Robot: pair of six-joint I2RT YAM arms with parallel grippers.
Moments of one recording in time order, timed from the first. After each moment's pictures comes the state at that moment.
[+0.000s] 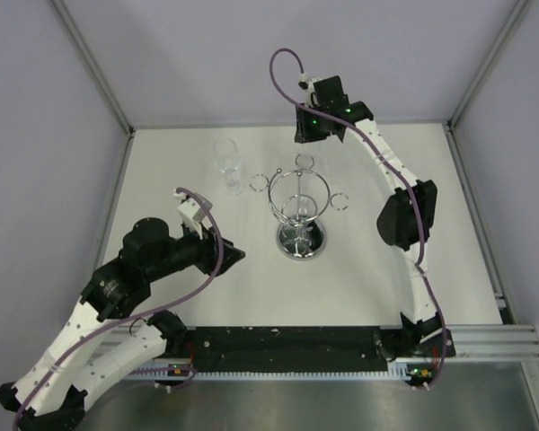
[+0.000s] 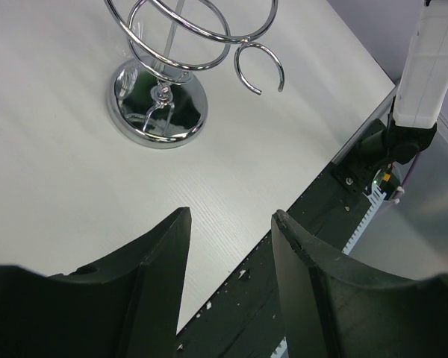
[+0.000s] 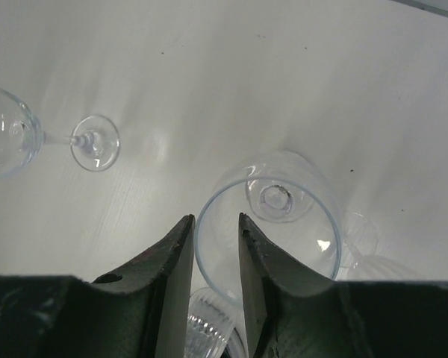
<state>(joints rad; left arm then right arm) -0.66 0.61 0.92 -0.66 0.27 -0.34 0.44 2.25 2.34 -0.80 -0.15 0.16</state>
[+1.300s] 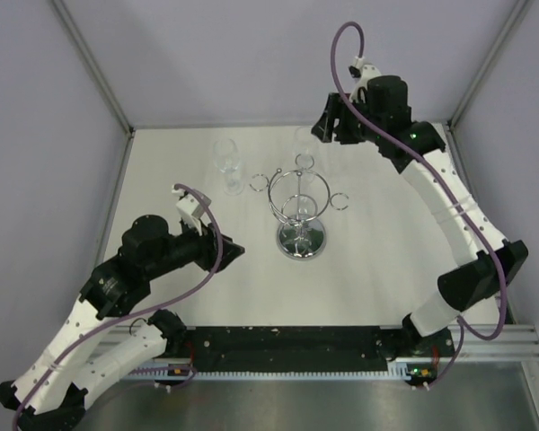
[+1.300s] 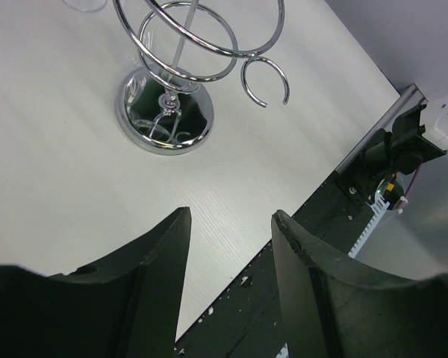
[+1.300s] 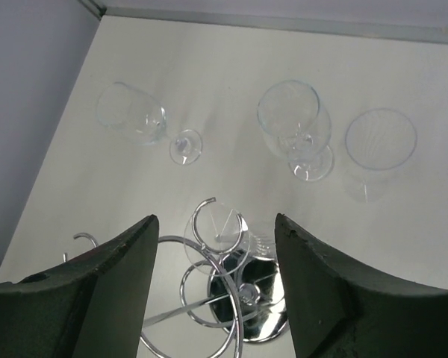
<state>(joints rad) -0.66 0.63 0.95 -0.66 0.24 -0.34 0.44 1.60 1.86 -0.66 -0.12 0.33</state>
